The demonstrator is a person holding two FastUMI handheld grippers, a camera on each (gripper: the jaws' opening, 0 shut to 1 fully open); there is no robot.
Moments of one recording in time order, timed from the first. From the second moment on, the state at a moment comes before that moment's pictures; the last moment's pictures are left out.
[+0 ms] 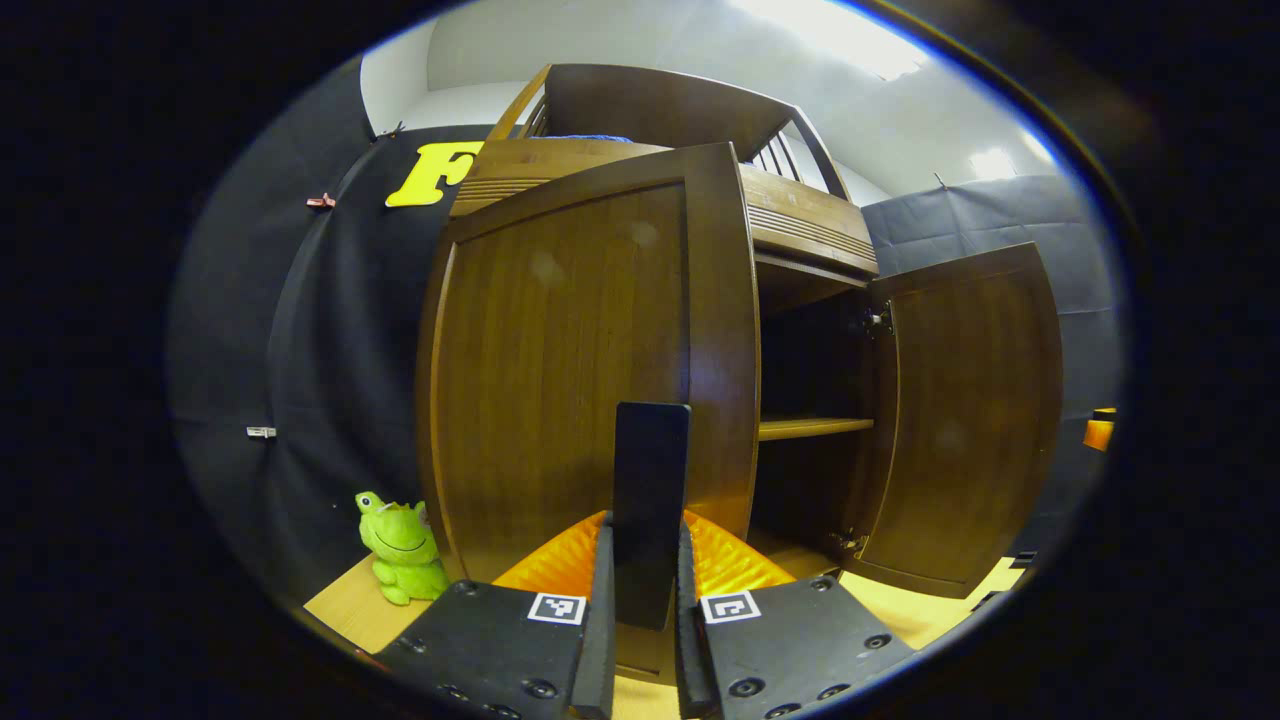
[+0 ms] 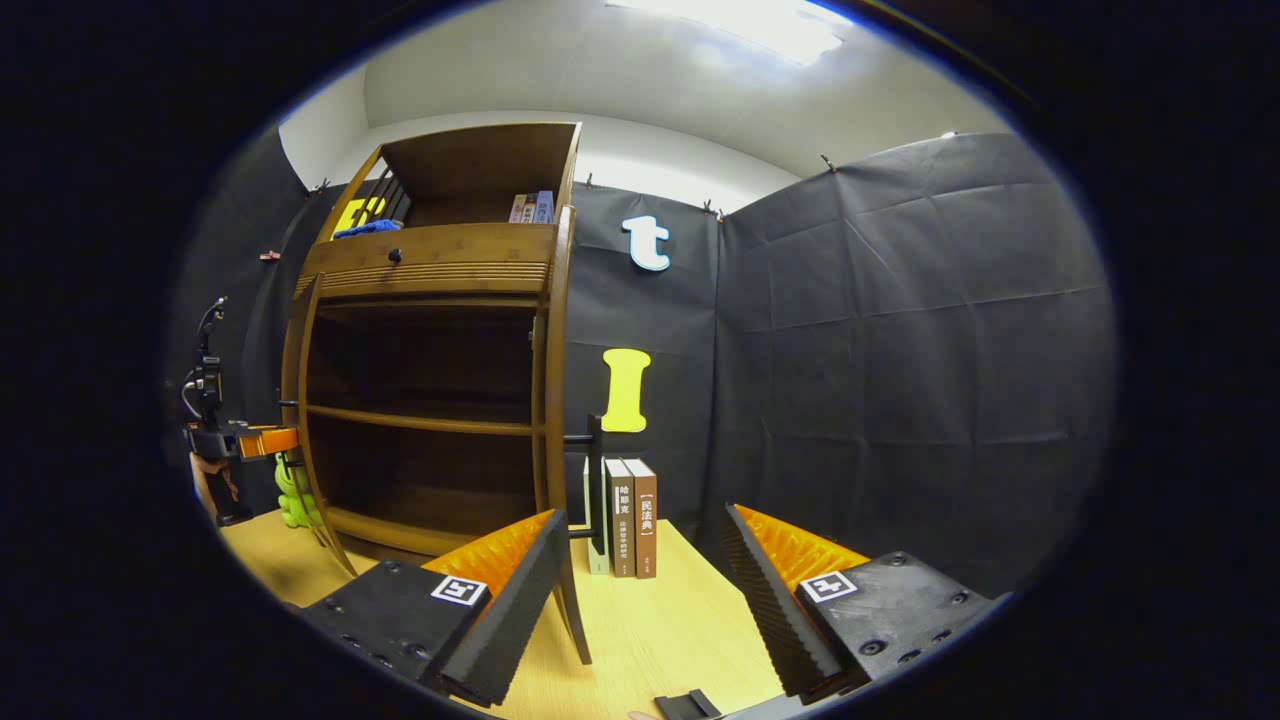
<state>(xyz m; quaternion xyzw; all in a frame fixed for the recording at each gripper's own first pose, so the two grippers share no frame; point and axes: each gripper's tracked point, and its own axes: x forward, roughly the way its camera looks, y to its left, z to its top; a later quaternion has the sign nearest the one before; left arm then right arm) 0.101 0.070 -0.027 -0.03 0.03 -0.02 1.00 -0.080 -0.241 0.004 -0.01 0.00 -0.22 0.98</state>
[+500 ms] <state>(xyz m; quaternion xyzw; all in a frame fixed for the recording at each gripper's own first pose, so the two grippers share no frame) 0.059 0.101 -0.021 -0.03 0.04 -0.01 1.00 -0.060 -0.196 0.006 -0.01 0.00 -0.18 0.98</state>
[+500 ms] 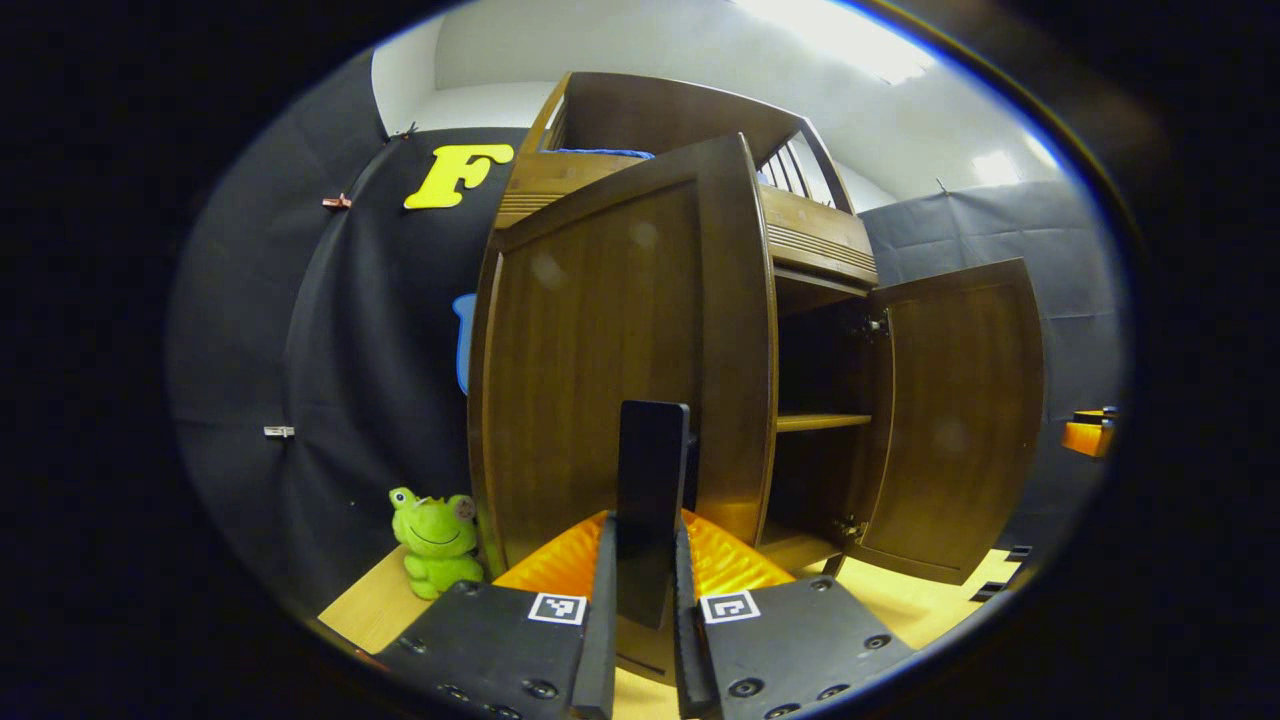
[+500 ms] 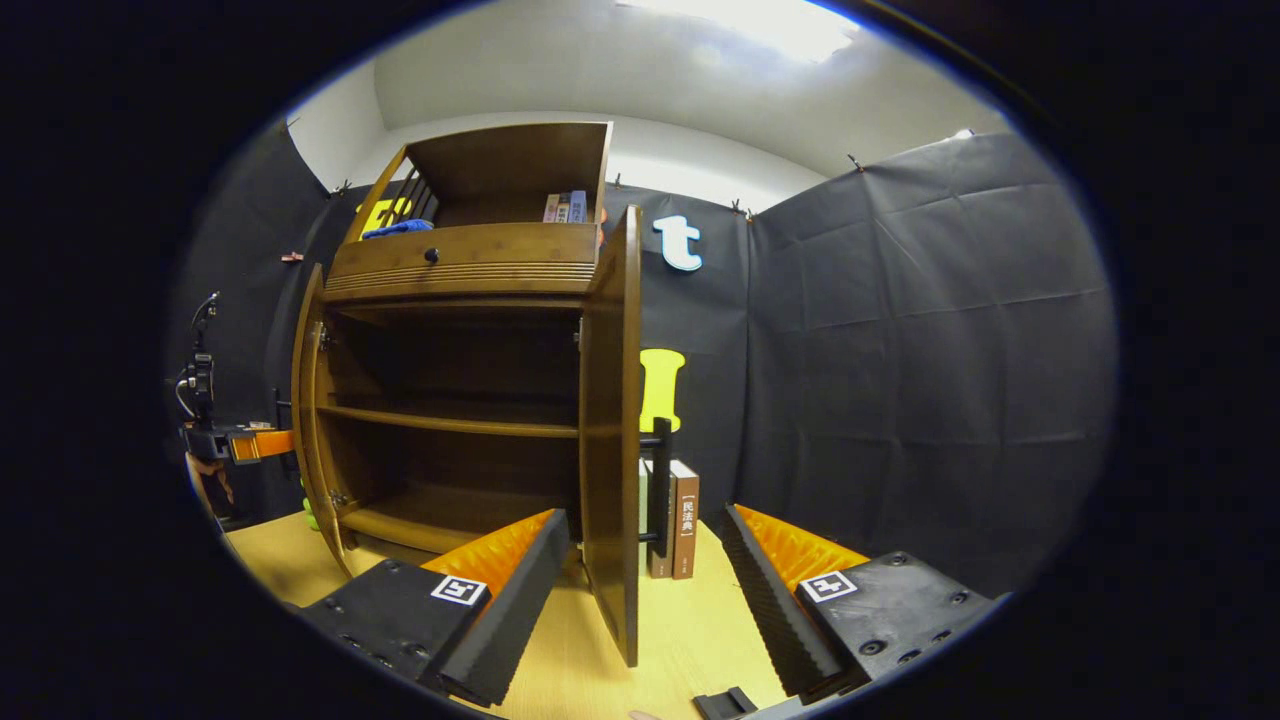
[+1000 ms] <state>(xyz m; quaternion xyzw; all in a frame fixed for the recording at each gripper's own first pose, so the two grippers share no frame) 0.017 0.161 -0.016 -0.03 0.04 0.03 1.00 -0.046 -0.147 0.005 0.00 0.00 -0.14 0.99</state>
